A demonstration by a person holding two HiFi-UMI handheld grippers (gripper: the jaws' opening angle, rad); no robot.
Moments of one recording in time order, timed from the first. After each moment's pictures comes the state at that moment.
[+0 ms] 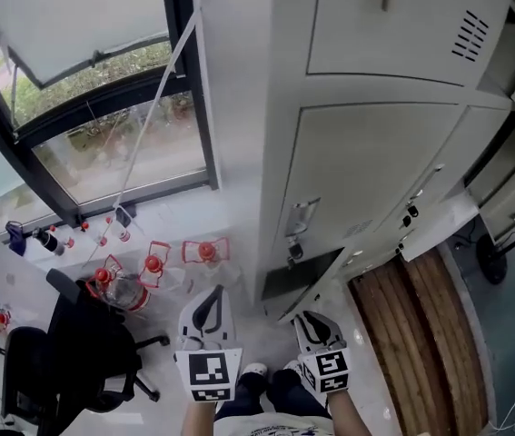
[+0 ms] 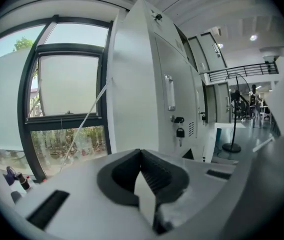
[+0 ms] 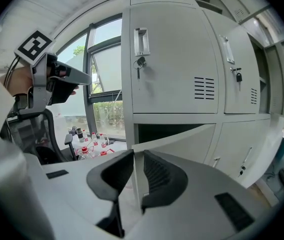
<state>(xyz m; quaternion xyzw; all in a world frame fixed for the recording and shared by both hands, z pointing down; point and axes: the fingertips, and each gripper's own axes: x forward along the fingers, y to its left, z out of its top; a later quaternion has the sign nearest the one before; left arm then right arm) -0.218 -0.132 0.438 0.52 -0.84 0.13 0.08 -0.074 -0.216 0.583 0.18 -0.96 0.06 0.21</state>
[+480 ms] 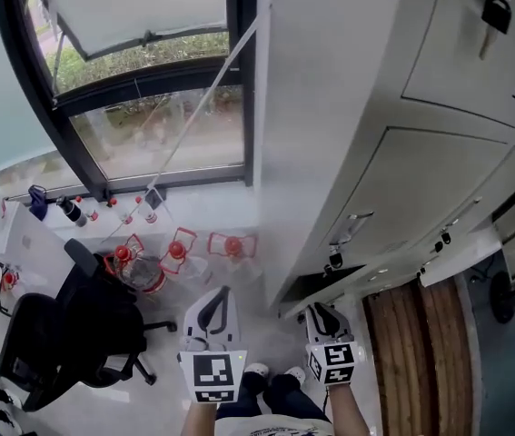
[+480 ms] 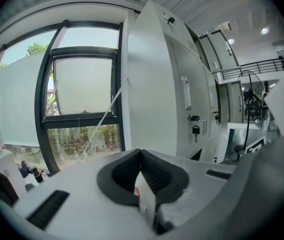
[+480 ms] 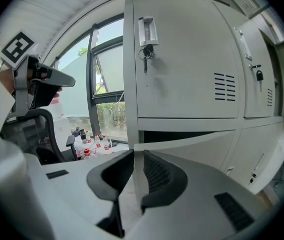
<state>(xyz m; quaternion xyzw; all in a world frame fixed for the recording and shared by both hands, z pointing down) -0.246 -0.085 0.435 0.46 -0.87 0.12 0.09 -0.125 -0.223 0.579 0.15 -0.97 0.05 0.20</state>
